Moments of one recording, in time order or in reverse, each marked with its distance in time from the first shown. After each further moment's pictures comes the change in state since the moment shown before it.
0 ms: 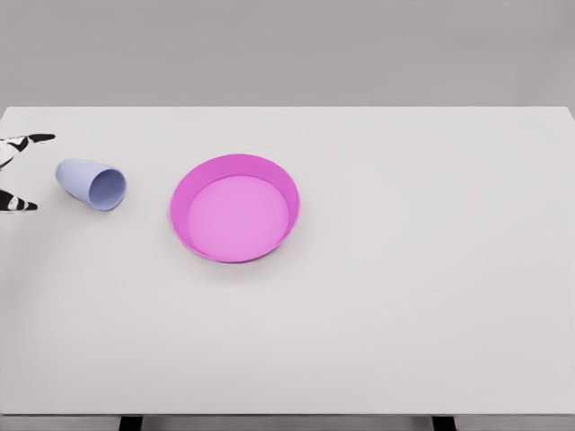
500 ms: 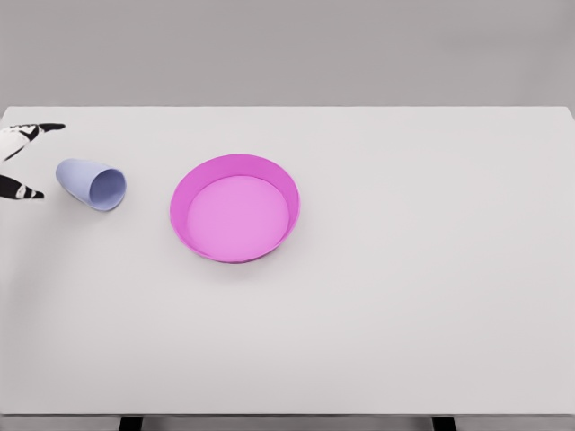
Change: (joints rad) left arm -0.038 -0.041 0.040 -0.015 -0.103 0.000 -0.010; right arm 0.000 0.000 0.000 0.000 0.000 0.000 0.000
